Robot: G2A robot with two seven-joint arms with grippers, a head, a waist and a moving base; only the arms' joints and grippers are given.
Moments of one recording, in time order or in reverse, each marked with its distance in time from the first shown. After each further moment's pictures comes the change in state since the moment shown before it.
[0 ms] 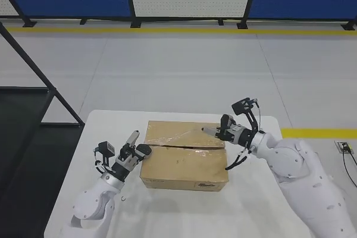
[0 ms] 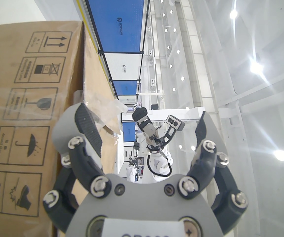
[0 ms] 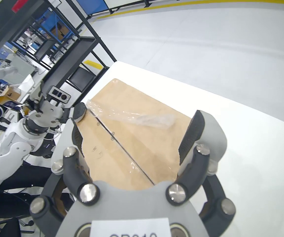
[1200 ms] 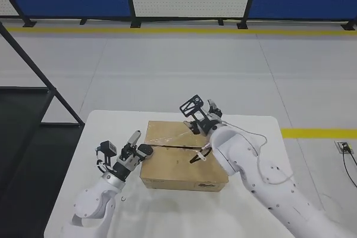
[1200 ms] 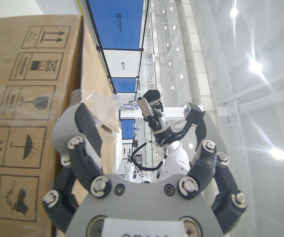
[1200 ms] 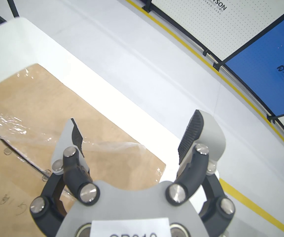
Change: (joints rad) left arm -0.013 0.006 0.015 0.014 -0.019 -0.004 -0.016; right arm 0.264 -0.154 -0.421 0.039 -0.851 0.400 0.091
